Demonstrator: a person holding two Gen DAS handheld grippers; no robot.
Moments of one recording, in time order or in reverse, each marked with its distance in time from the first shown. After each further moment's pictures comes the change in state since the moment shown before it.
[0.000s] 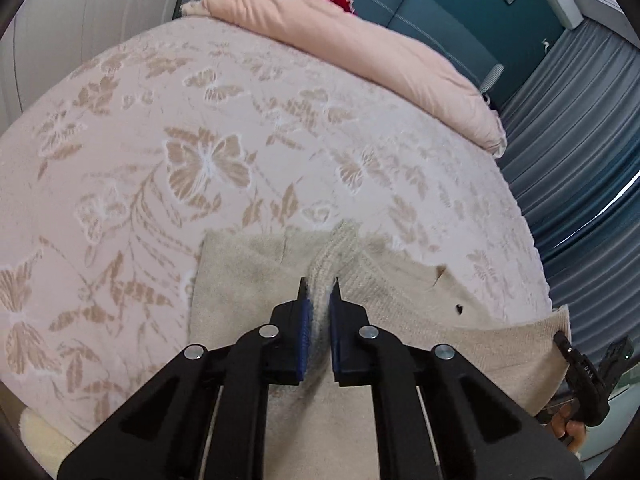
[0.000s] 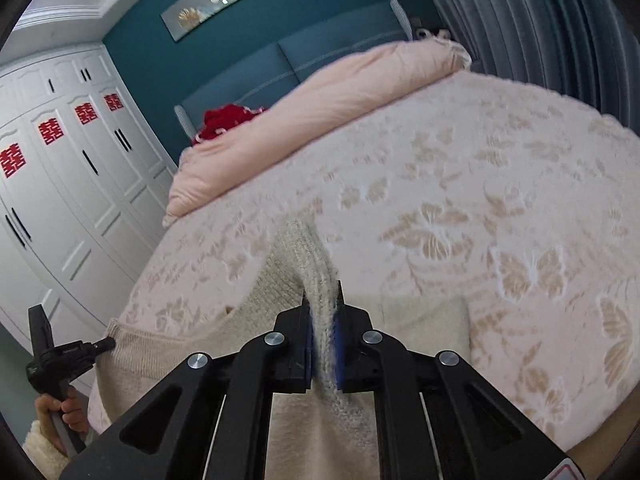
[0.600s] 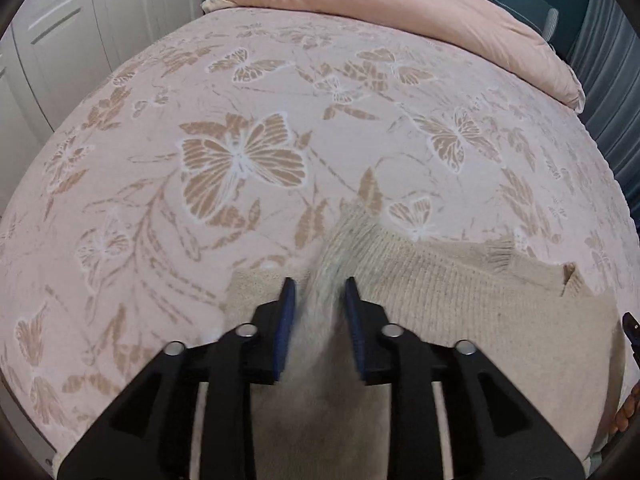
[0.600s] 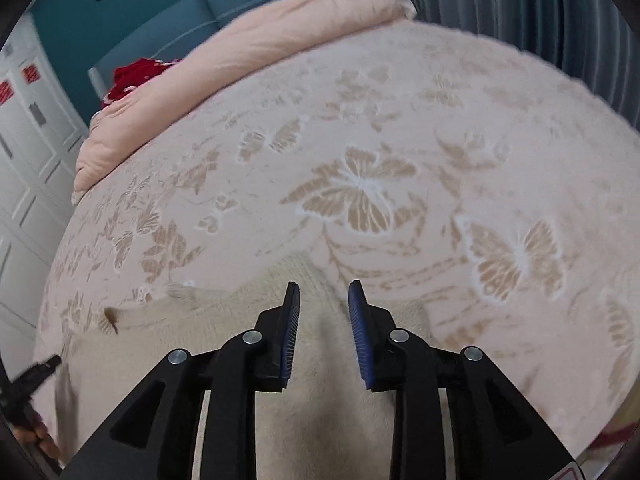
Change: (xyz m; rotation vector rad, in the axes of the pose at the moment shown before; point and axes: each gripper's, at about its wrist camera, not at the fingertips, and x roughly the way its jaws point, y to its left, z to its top) left arm 0.113 0.010 0.005 0.092 0.081 0.351; right arm 0.115 -0.038 -0.012 -0.015 0.167 -0.298
